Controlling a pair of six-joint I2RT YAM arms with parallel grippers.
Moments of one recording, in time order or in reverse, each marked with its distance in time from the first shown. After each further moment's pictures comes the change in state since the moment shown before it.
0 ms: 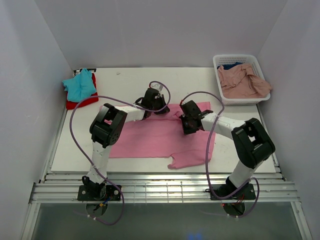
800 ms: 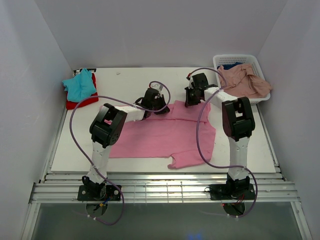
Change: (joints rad) left arm 0.000 -0.002 -0.002 -0.001 0.001 0.001; right arm -0.276 0.451 0.575 -0.007 -0.254 -0.127
